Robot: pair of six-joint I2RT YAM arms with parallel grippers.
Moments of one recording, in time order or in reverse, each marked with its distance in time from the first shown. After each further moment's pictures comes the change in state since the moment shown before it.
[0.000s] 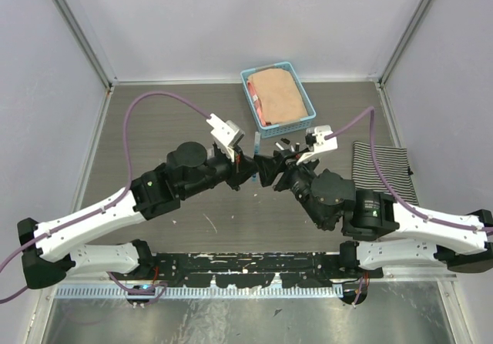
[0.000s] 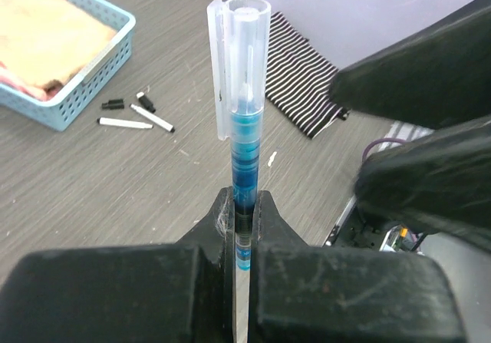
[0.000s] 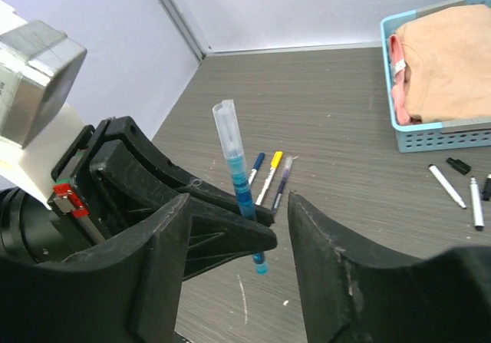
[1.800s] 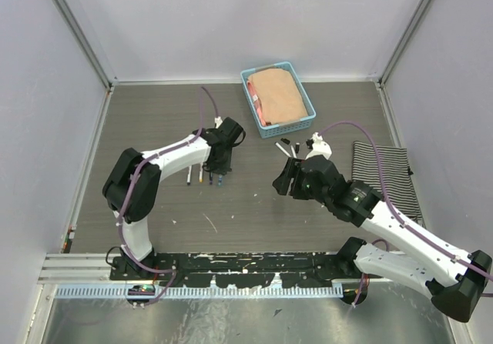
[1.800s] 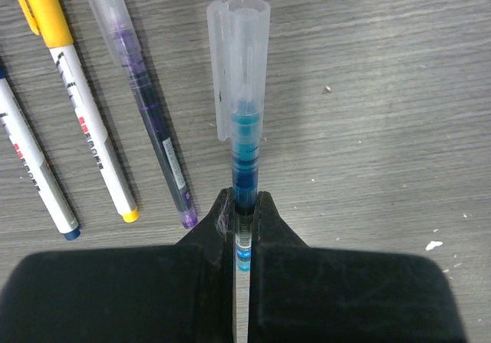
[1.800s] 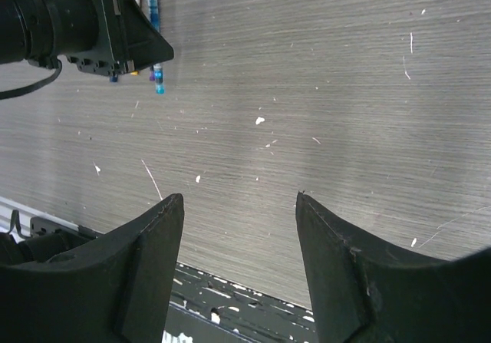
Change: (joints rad) left arm 0.421 0.766 0.216 -0.507 -0.103 -0.224; right arm -0.603 -0.062 -0.335 -0.313 -0.707 0.337
